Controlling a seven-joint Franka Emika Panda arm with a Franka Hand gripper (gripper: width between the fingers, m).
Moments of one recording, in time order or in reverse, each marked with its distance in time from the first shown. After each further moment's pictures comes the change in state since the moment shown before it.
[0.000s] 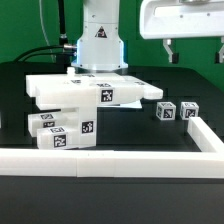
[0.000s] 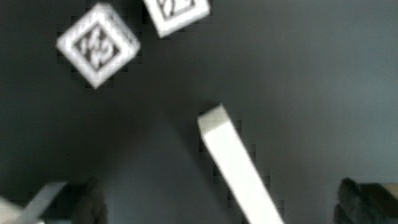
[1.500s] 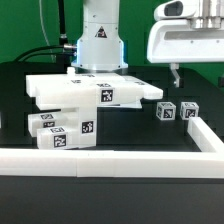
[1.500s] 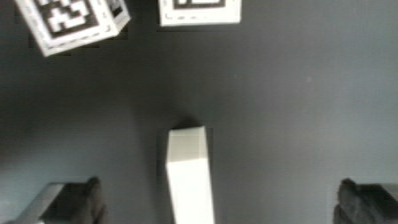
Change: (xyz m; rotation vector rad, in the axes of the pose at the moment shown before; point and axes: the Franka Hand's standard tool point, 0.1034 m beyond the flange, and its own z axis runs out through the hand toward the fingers) arm 0.002 -0.002 0.045 -0.013 0.135 -0.430
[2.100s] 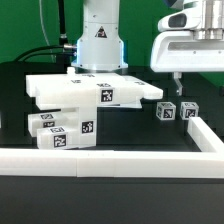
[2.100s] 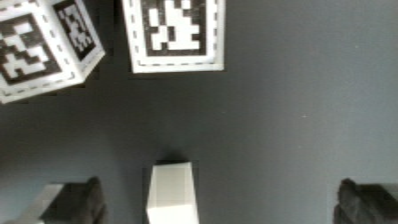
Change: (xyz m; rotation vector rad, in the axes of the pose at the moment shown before) arm -0.006 0.000 0.009 -0.005 0.024 -0.028
